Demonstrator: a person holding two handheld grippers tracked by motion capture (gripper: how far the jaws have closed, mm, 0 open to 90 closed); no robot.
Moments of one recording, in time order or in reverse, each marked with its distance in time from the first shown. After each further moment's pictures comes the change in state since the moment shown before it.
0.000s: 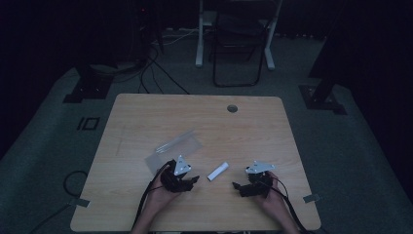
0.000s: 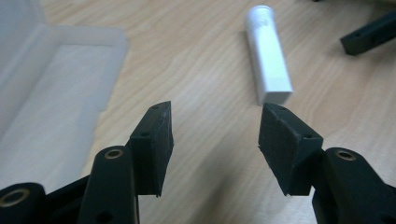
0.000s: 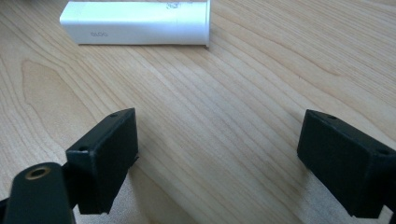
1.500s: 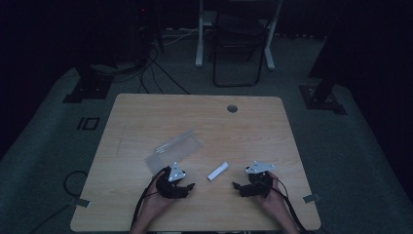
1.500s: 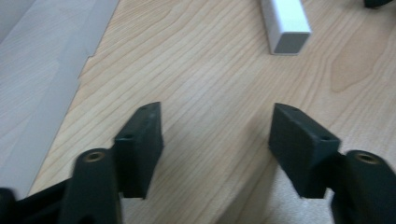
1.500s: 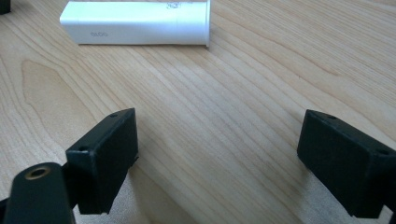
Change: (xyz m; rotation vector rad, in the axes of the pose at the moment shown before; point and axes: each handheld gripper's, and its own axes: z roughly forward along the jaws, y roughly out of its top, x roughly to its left) left arm 0.001 -0.035 0.008 0.019 -0.035 -0.024; right arm 0.000 0.000 0.000 0.000 0.000 0.001
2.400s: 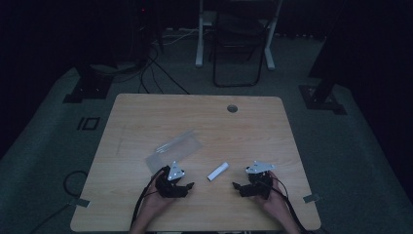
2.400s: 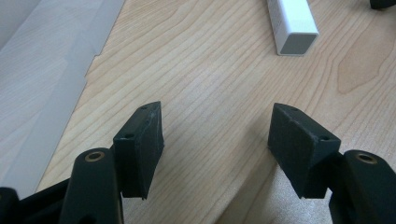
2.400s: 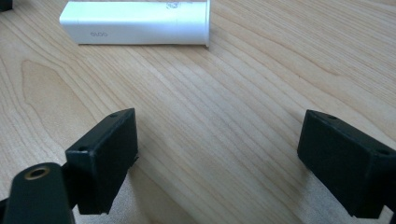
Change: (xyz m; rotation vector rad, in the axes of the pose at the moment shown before) left arm 0.004 -0.001 0.000 0.003 0.009 -0.011; right arm 0.000 0.000 0.000 0.001 -0.001 0.000
